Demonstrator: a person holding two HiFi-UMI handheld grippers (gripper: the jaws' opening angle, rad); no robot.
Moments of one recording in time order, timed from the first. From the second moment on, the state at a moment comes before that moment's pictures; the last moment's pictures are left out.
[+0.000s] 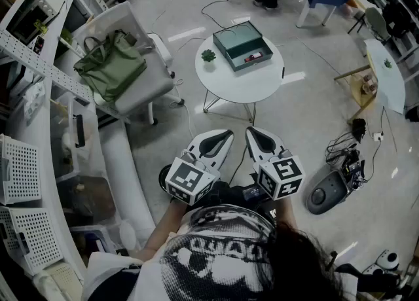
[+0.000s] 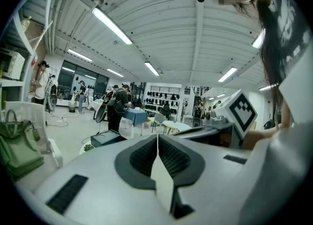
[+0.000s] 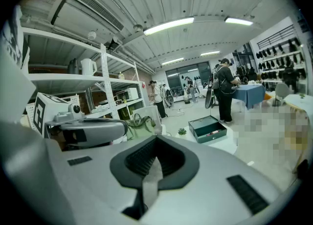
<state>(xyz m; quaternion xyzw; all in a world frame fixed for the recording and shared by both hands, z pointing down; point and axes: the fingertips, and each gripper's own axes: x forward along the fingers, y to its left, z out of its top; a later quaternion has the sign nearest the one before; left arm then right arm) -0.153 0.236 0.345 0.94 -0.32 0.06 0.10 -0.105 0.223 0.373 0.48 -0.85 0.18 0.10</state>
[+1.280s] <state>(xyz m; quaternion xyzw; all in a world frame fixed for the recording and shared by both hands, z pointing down) -0.155 0.184 0.371 0.95 -0.28 0.07 0.11 -0.087 0.179 0.402 0.52 -0.82 0.25 0.05</state>
